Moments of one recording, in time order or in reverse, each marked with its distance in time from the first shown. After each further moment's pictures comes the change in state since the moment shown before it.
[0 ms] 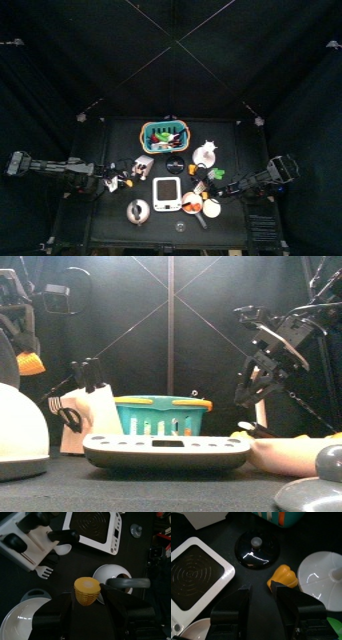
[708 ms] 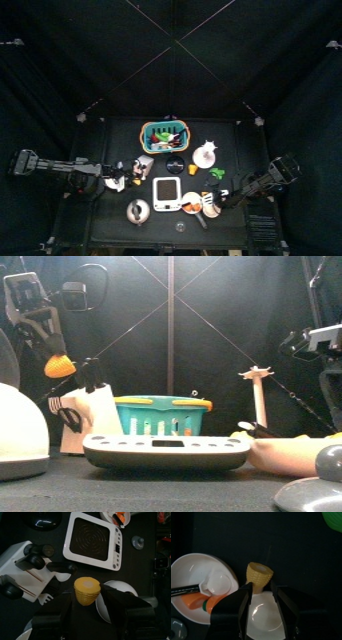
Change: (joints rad) left arm 0.006 0.038 -0.003 0.066 -0.124 0.012; right arm 0.069 0.170 -0.092 0.555 0.146 0.018
